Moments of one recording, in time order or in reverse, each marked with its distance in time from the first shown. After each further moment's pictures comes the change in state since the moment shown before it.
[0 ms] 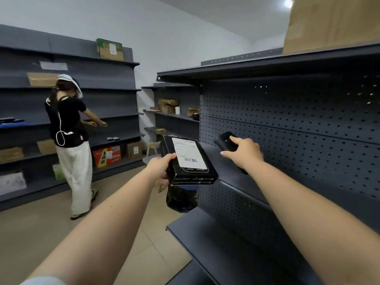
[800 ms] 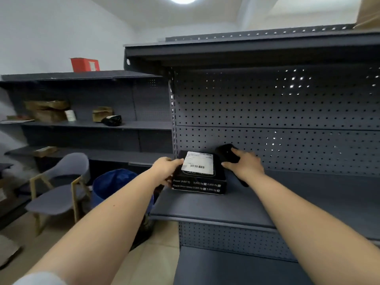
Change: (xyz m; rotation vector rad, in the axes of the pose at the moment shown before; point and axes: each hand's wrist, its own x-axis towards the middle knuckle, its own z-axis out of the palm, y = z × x) left_hand 0.411 0.077 0.040 0.483 -0.685 0.169; right_hand 0.215 -0.048 0.165 -0.080 0.278 0.639
